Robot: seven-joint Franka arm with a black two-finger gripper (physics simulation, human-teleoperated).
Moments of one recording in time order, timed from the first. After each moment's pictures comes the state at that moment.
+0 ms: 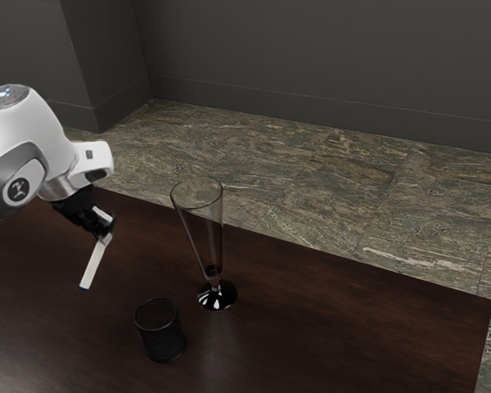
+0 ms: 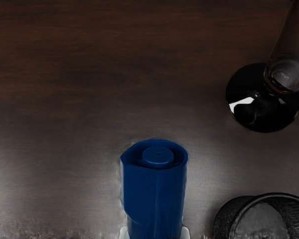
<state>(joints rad) 0.18 -0.58 -0.18 -2.58 -0.05 2.26 0.05</state>
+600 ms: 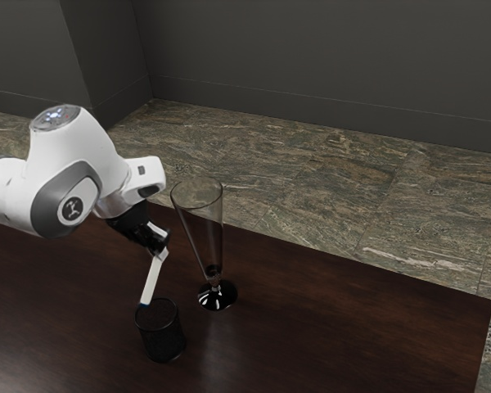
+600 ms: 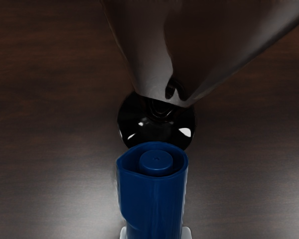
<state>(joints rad) 0.19 -0.44 -0.35 -2.55 -0.23 2.42 0.05</state>
